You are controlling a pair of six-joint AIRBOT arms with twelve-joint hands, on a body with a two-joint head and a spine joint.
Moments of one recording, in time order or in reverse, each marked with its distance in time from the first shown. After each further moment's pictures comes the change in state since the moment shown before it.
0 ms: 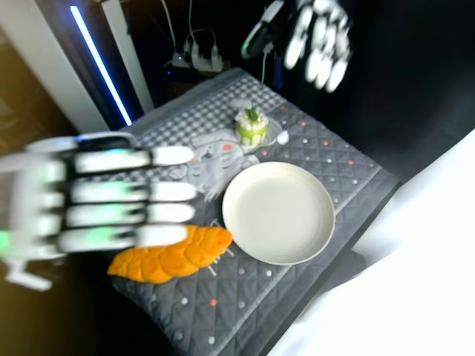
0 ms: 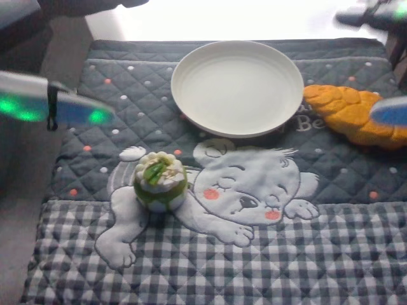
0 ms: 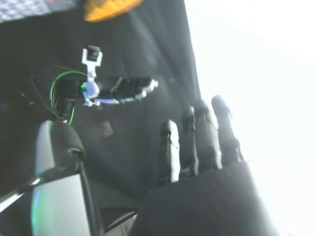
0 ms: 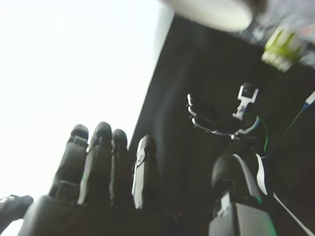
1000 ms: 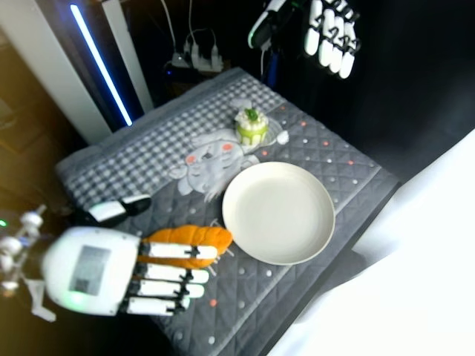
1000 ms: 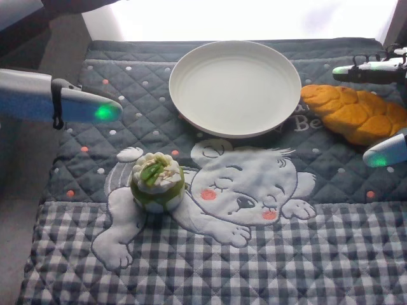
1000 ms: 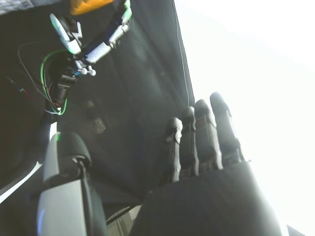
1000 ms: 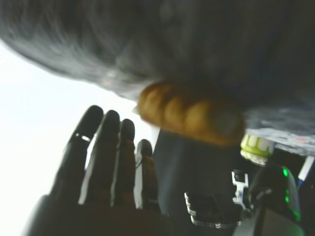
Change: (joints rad) left arm 0.014 -0.013 -0.003 -0.017 -0.023 0.018; right arm 0.009 -0.129 0.185 -0.056 -0.349 0.061
